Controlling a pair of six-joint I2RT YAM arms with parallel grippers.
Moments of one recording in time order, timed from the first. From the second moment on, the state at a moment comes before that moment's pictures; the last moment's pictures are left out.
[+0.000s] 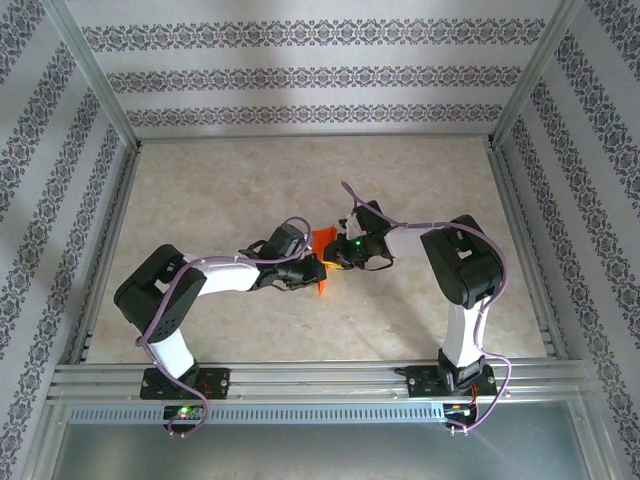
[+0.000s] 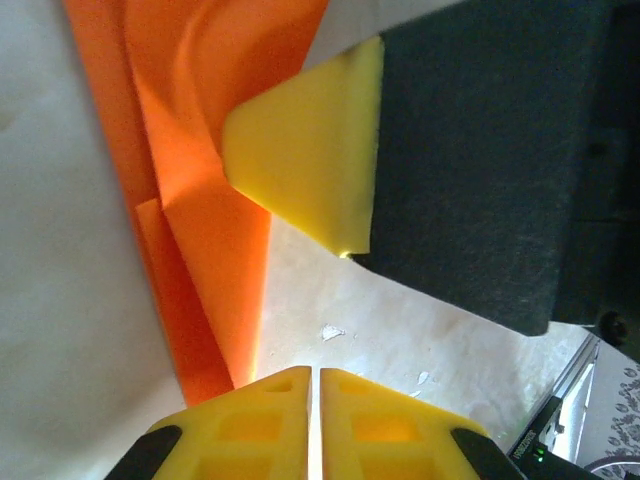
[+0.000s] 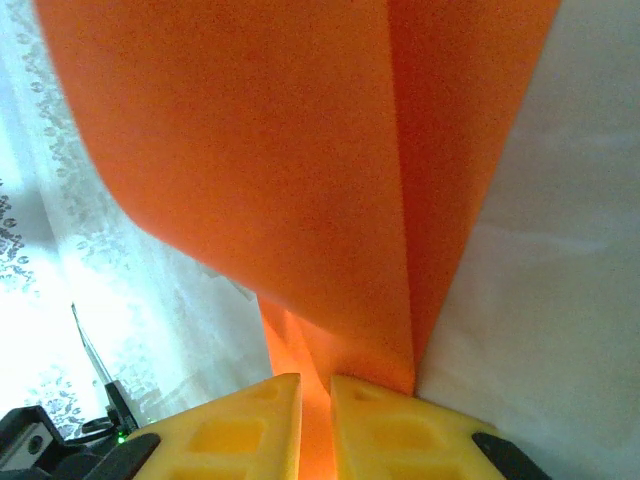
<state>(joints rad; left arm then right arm) -0.67 1.73 0.81 0.08 0.42 -0.94 0.46 1.93 0.96 -0.05 -0.71 0.73</state>
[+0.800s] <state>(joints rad) -0.68 1.77 0.79 0.12 0.42 -0.97 0.46 1.93 0.96 -0.06 -0.72 0.73</state>
